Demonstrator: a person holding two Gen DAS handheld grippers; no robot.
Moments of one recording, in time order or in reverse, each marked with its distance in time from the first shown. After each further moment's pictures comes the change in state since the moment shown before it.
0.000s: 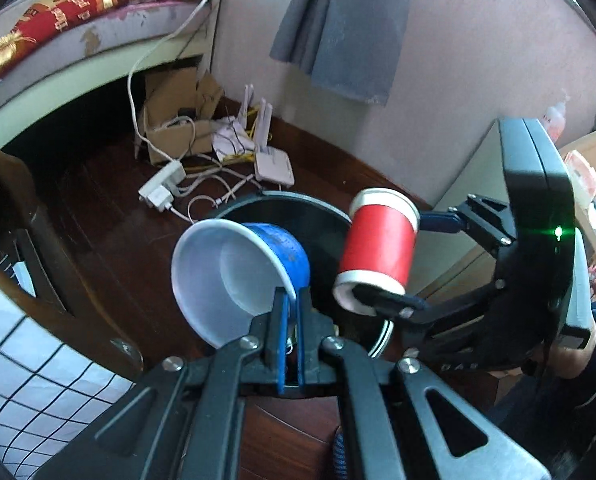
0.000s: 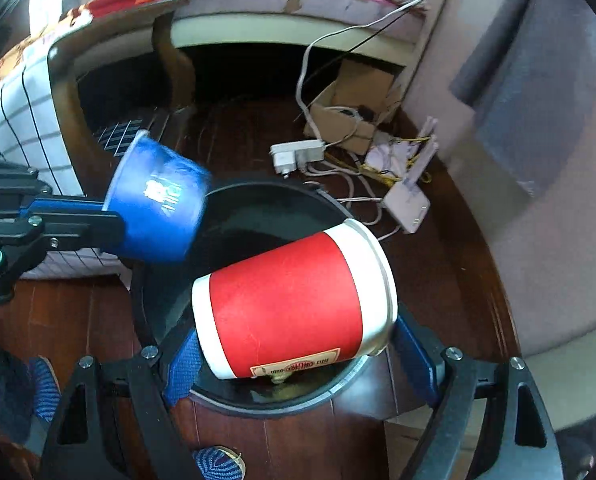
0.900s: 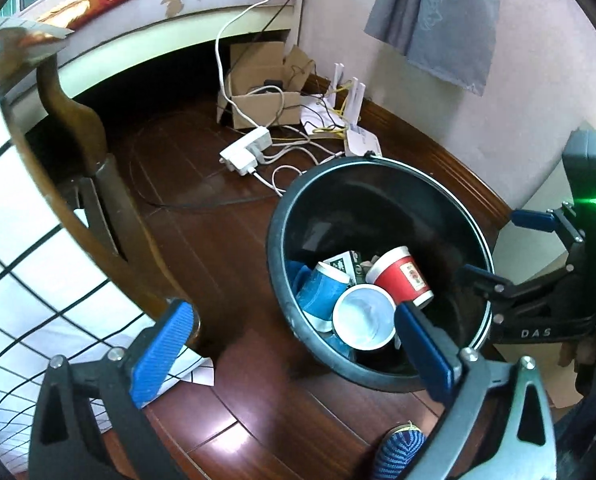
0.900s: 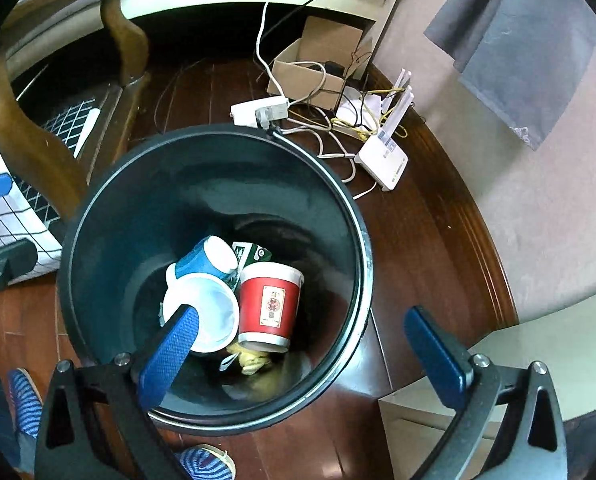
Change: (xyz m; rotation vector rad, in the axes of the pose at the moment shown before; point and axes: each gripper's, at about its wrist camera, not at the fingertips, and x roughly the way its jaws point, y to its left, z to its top) left arm 0.019 0.035 -0.035 -0.137 0.029 0.256; right arm 0.037 -0.018 -0.013 0.099 0.123 -0.102
